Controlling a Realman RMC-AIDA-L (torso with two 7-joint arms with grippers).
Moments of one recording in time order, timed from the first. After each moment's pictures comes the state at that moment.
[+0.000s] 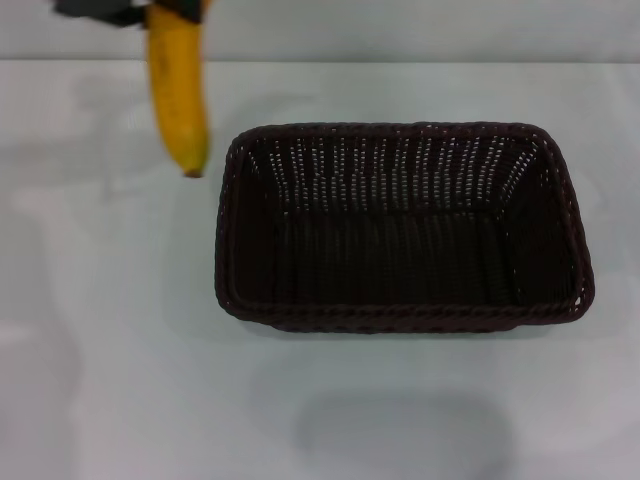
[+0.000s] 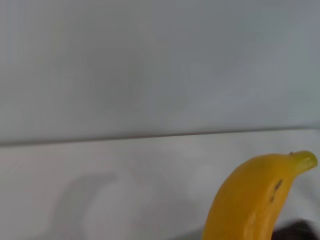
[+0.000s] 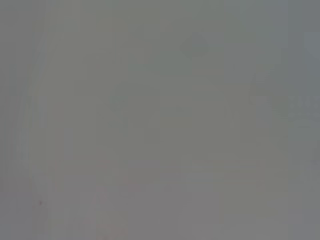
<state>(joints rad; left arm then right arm) -0.93 -1.91 0.71 1.10 -0.73 -1.72 0.39 0.42 2.01 -0.62 -0.40 2.17 1.10 -2.67</state>
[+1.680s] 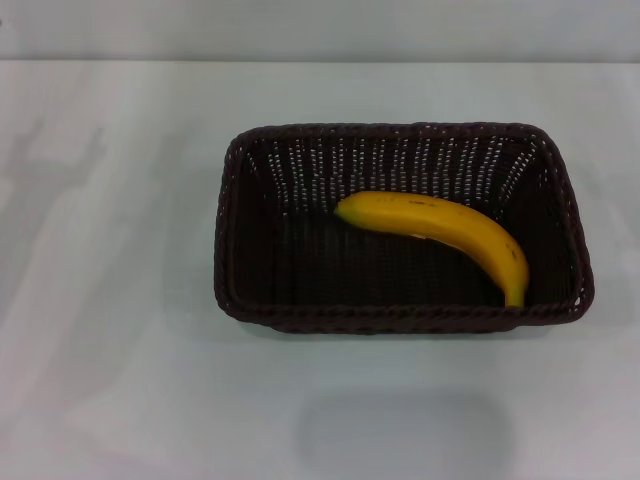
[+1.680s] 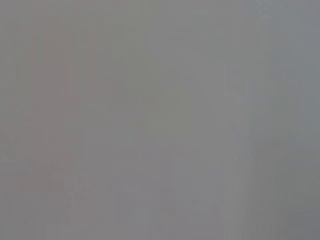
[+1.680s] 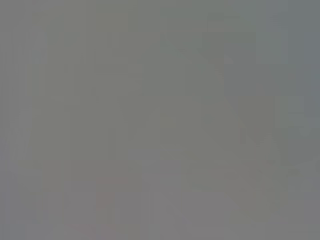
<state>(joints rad) -0.36 -2.09 0.88 0.39 -2.47 -1.29 2.51 0.35 2.01 -0.52 -0.28 2.22 1.31 -2.70</state>
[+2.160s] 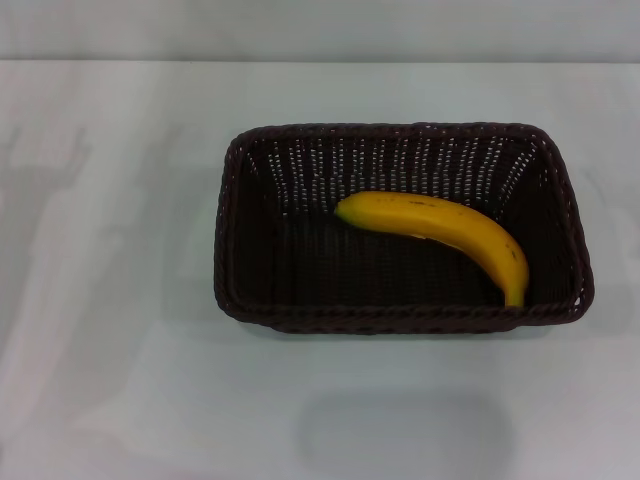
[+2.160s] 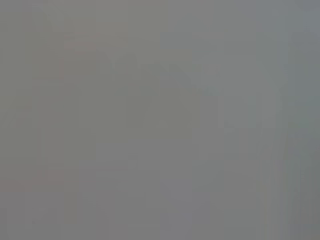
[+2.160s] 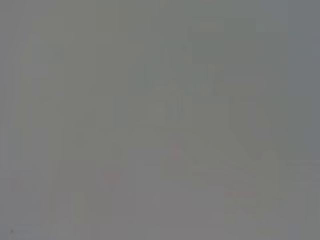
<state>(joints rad) -0.43 -2.09 0.88 0.19 -2.66 -1.38 2.82 0.33 2.01 -0.52 -0.27 2.22 1.31 -2.71</state>
